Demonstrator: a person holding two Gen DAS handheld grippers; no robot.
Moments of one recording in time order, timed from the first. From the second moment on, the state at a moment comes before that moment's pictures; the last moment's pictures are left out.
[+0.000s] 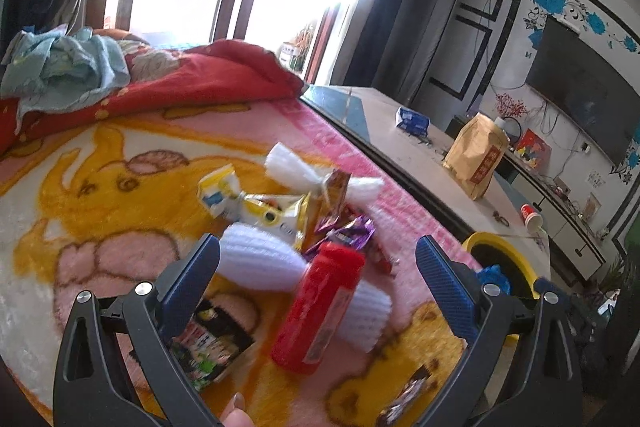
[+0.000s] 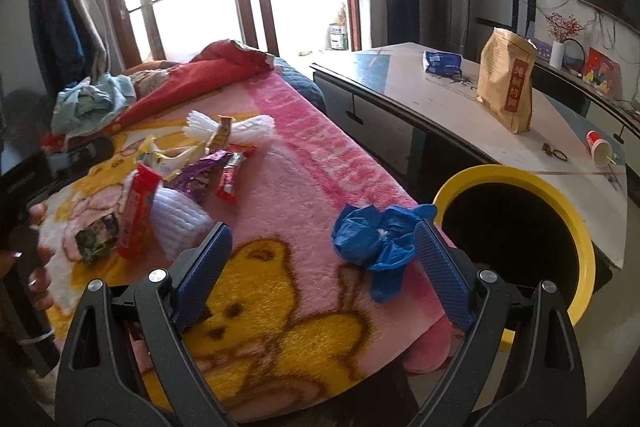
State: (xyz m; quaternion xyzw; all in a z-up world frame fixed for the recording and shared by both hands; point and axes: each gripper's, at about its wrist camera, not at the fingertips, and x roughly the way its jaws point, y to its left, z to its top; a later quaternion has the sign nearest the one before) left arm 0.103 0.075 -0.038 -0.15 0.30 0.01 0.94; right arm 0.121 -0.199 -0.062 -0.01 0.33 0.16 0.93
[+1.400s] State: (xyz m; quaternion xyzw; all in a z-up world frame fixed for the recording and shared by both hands) left arm 0.104 0.071 -0.088 -0.16 0.39 -0.05 0.91; right arm 0.174 -0.197 -0.107 0.01 0.40 0.19 0.90
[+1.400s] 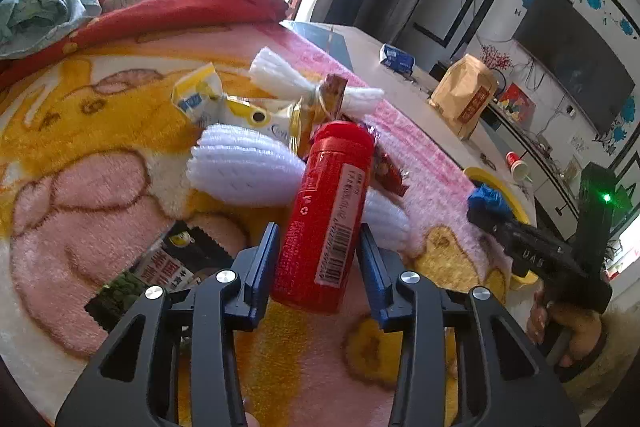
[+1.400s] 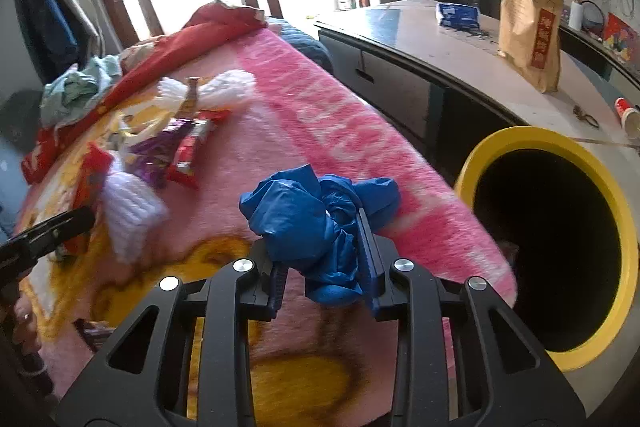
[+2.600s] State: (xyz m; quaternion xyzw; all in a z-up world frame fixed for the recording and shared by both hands) left arm 0.110 0.034 -0.030 -0.14 0.33 -0.10 0.93; right arm 0.161 -0.204 -0.065 0.04 0.36 0.22 0.91
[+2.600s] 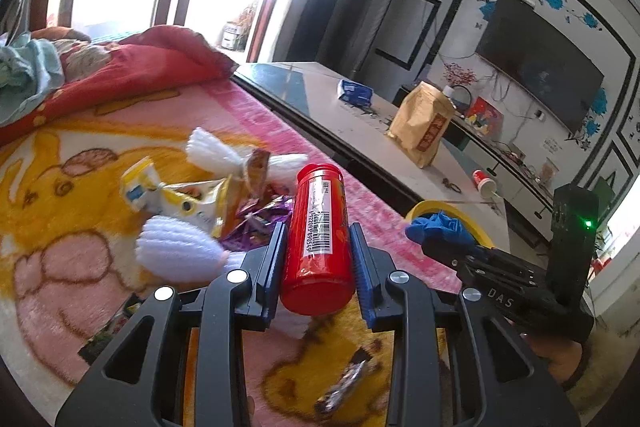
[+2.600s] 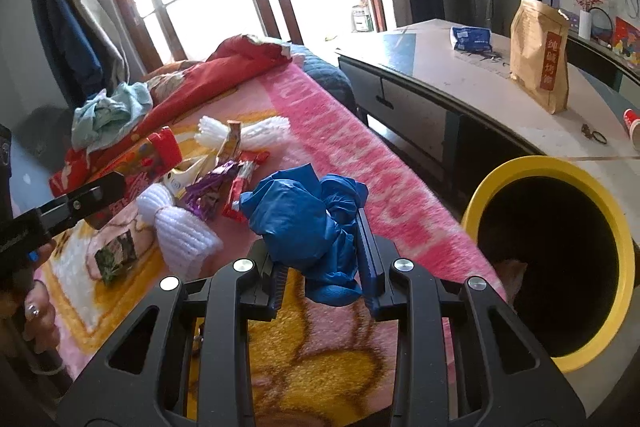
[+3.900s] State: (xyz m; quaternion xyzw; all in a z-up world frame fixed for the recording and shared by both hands) left arm 0.139 -0.072 -0.014 -0.08 0.32 -0.22 0.92; right arm 0.173 -0.305 -0.034 0.10 0.32 0.11 0.94
